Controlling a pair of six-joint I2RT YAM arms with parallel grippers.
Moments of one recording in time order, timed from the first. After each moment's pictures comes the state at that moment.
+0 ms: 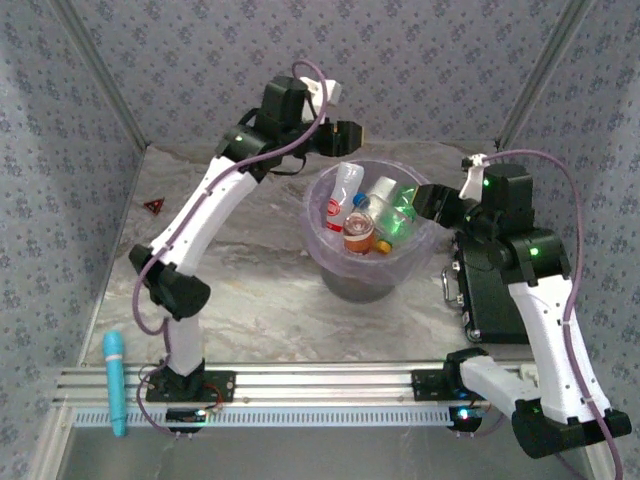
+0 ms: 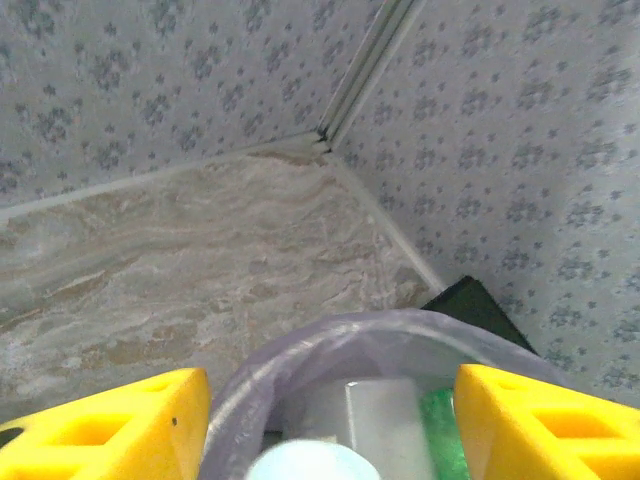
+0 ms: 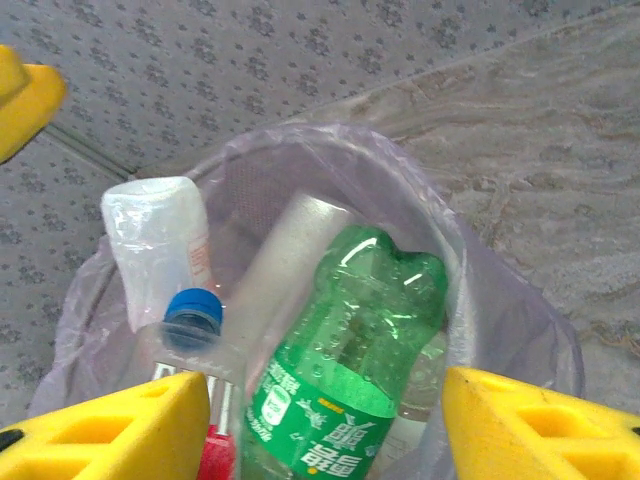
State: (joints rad) left arm -0.66 1.88 2.24 -0.77 0.26 -0.37; right arm 0.21 0.99 1.37 -0.90 -0.22 0.46
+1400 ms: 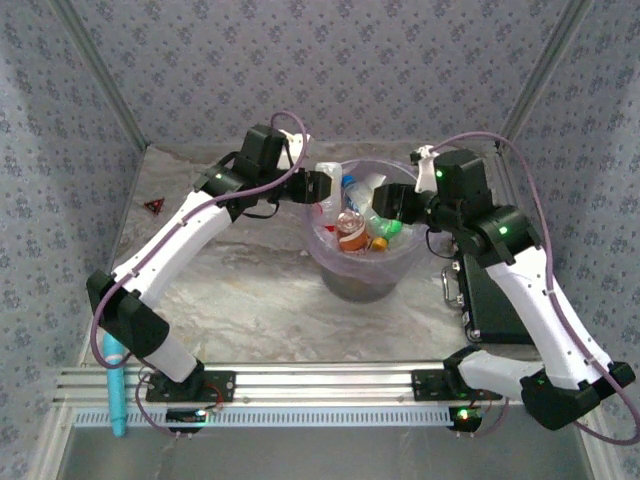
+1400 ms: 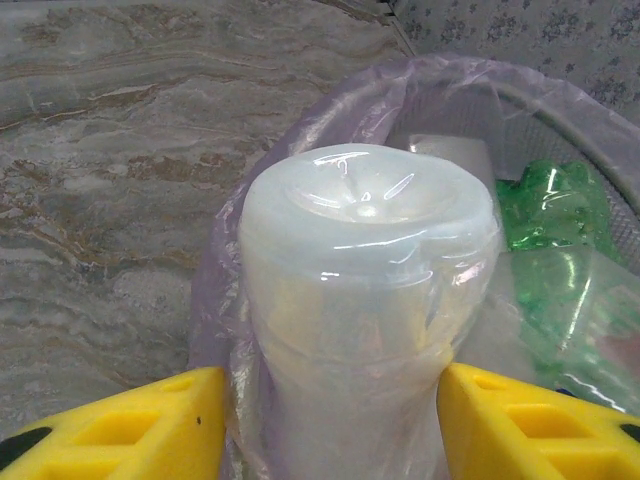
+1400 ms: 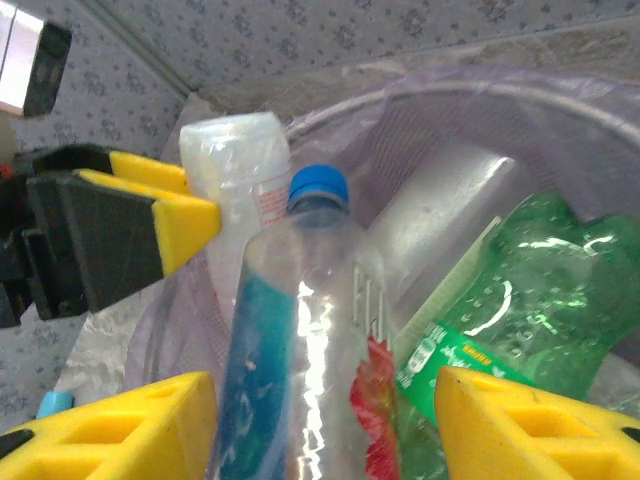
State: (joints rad) left arm -0.63 1.58 1.65 -0.70 0.27 -0.39; right arm 0.49 1.15 1.48 -0.89 -0.15 0.46
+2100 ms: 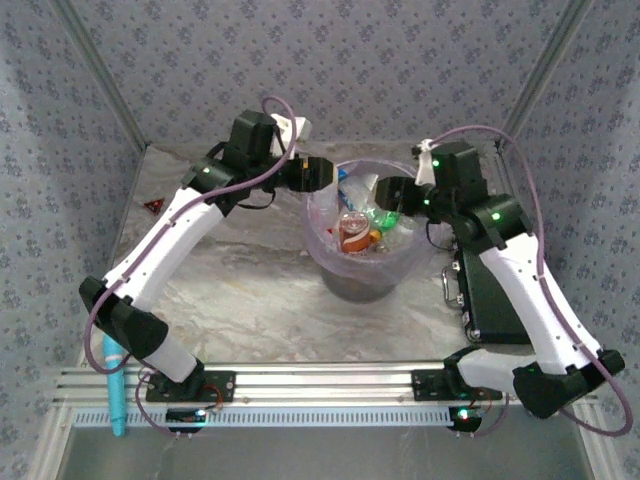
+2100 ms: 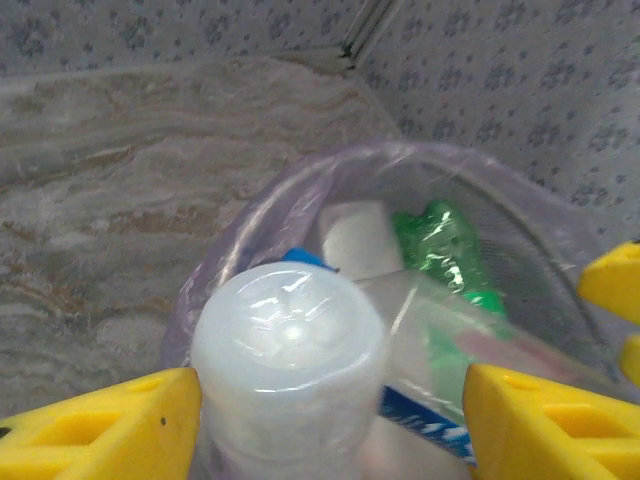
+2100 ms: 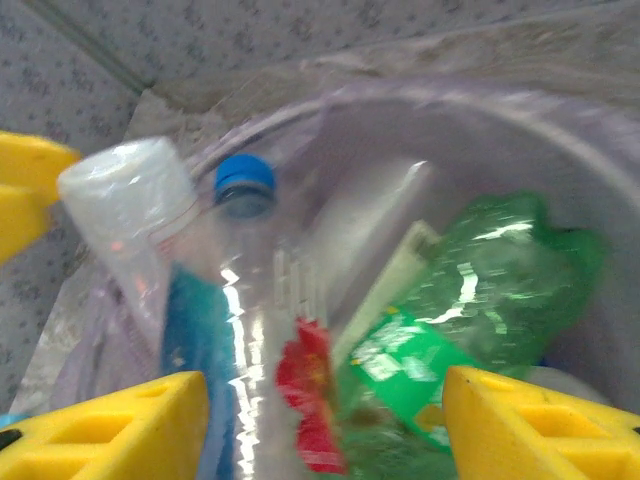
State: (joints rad) left arm -0.62 1.56 1.77 -0.72 0.31 -0.39; right arm 0.41 1.20 1.51 -0.92 -0.12 0.43
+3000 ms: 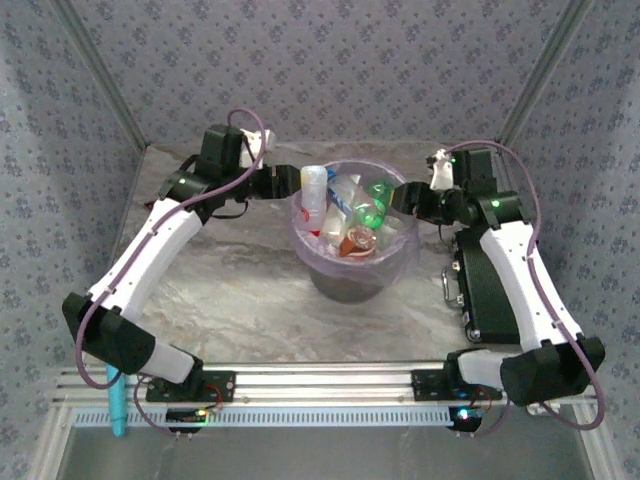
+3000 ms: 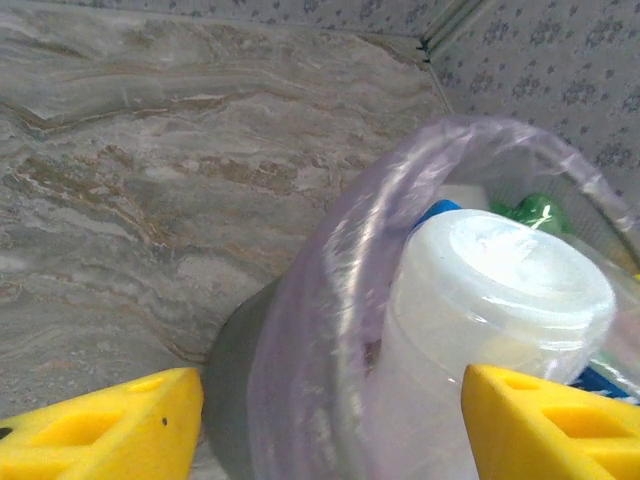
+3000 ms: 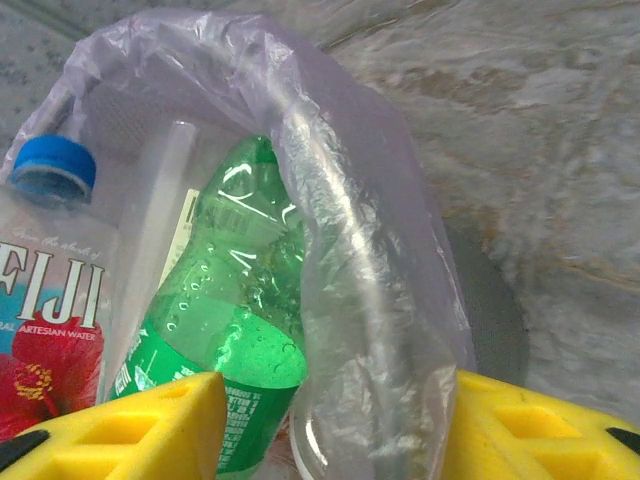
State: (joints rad) left arm -0.45 1.44 1.53 -0.70 0.35 -0.43; right arm 0.20 1.27 1.35 -0.87 -0.46 0.41
